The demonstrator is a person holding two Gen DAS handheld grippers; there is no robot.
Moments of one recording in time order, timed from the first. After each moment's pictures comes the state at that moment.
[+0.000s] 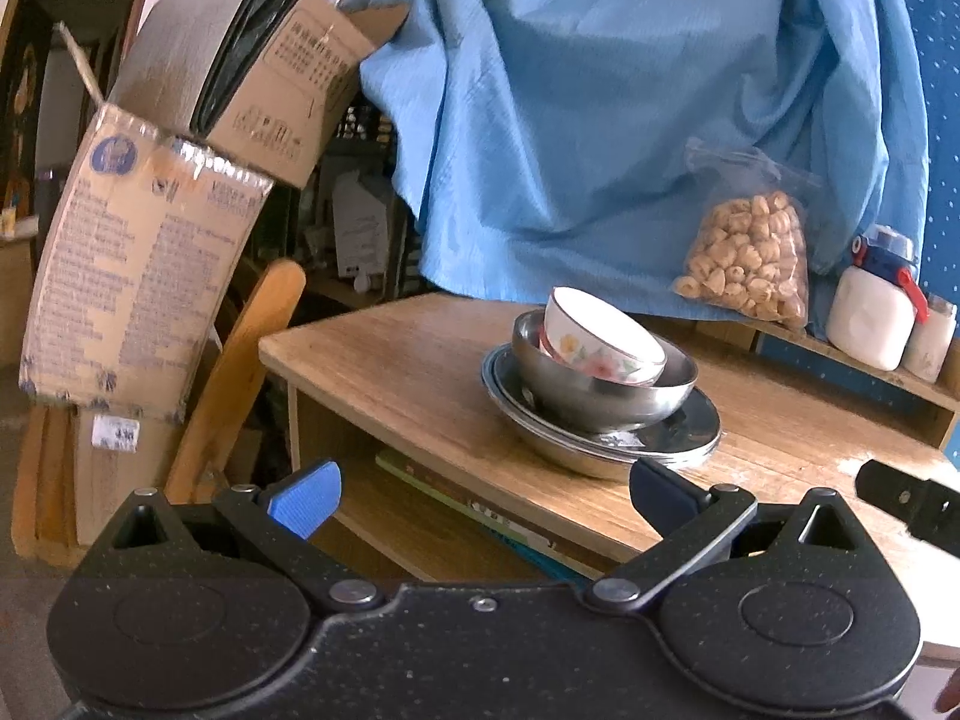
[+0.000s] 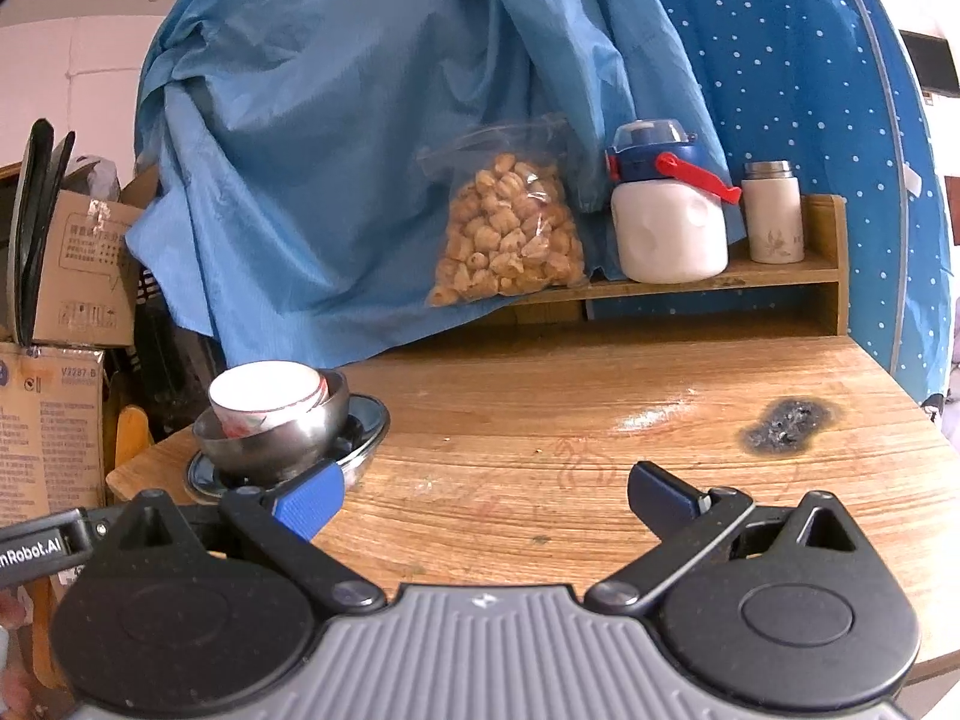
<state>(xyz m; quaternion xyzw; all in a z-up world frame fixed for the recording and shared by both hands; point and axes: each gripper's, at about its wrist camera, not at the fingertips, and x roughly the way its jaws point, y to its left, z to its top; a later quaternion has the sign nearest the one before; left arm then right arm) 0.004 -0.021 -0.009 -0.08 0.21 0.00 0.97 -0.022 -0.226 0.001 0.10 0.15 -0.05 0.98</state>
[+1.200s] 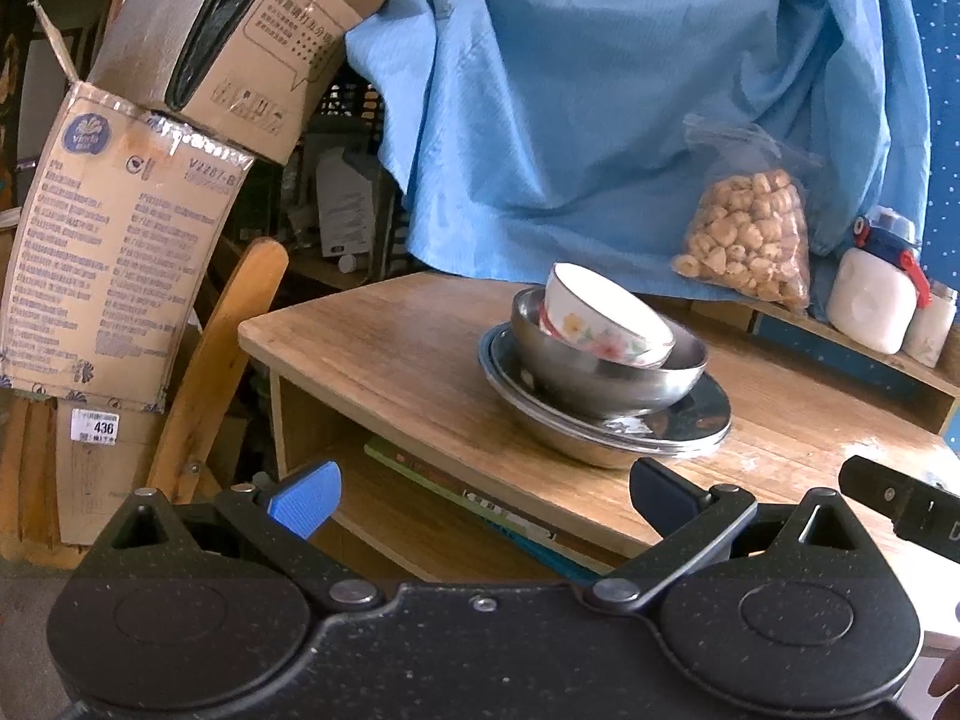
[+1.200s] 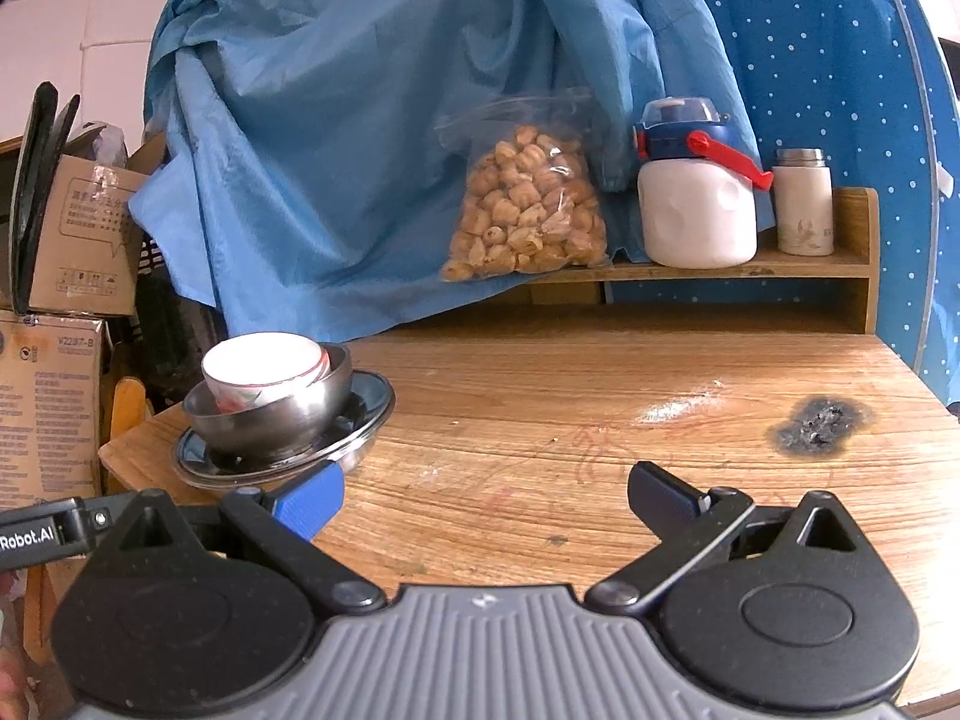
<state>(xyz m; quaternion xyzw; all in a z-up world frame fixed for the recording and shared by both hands) 0.024 -0.013 -0.018 -0.08 0.23 -0.02 0.97 -0.001 -0.226 -0.005 0.08 0.17 -0.03 0.98</state>
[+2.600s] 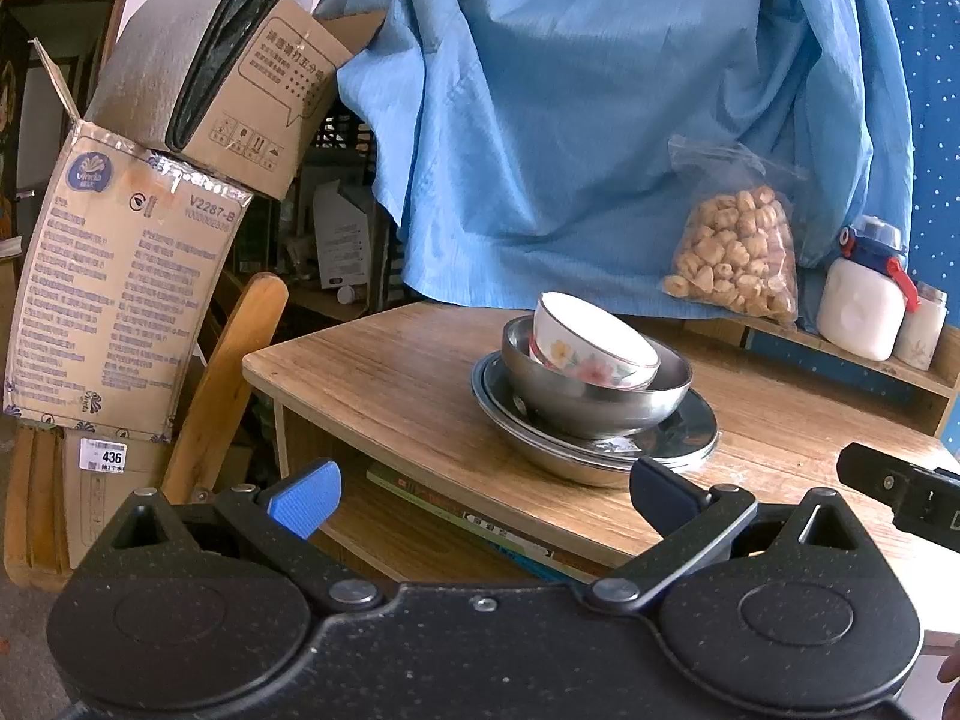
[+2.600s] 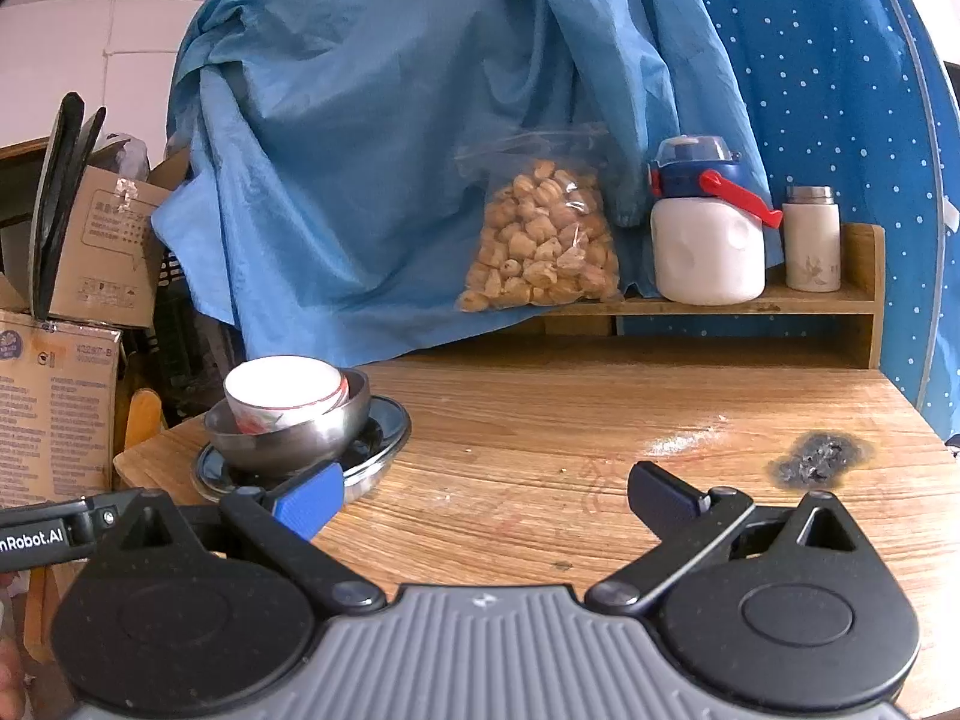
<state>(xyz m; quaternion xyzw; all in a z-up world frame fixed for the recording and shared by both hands) 0.012 -0.017 -0.011 -0.06 0.20 -0.02 0.98 -0.009 -0.223 0.003 0.07 0.14 -0.02 0.99</state>
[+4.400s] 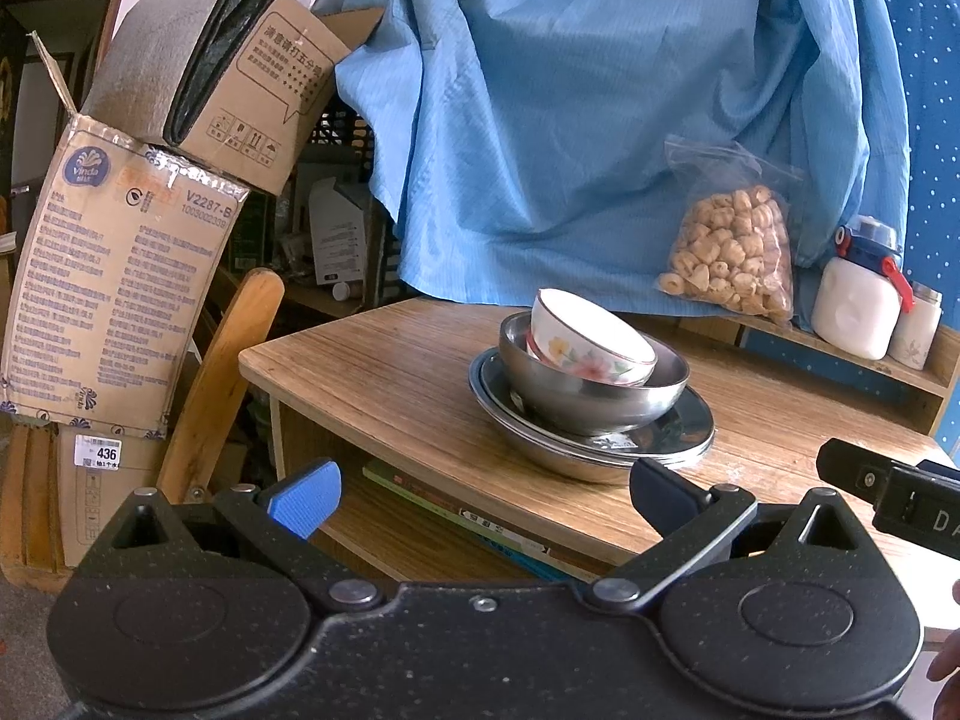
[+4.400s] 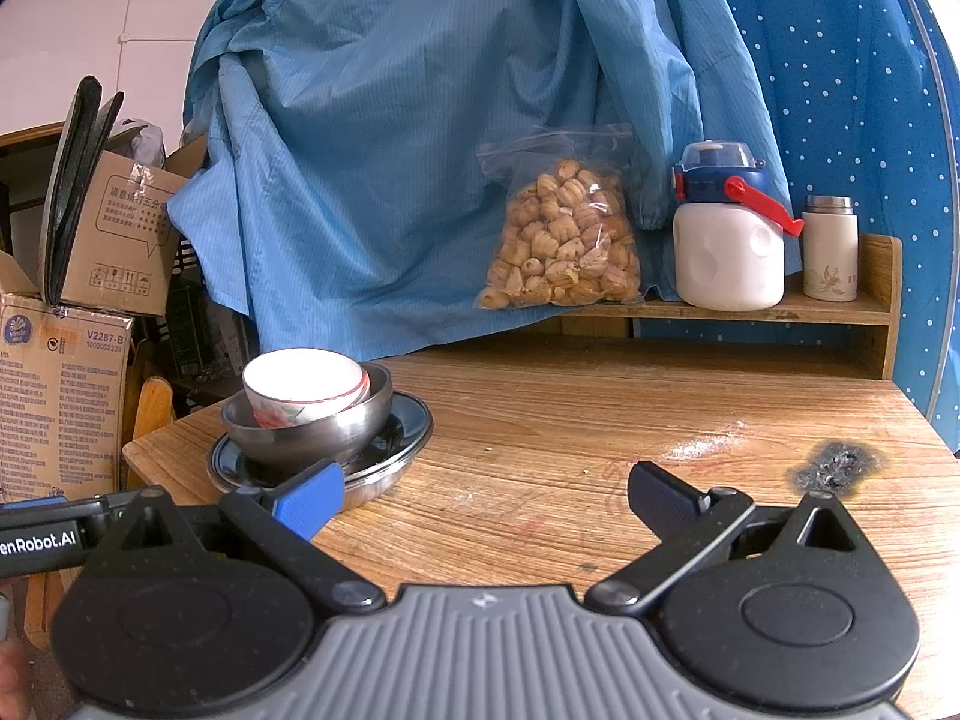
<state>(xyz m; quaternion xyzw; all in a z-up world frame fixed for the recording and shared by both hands) 0.011 -0.016 -0.012 -0.07 0.20 -0.02 0.98 -0.007 -0.212 0.007 0.05 0.15 -0.01 0.99</state>
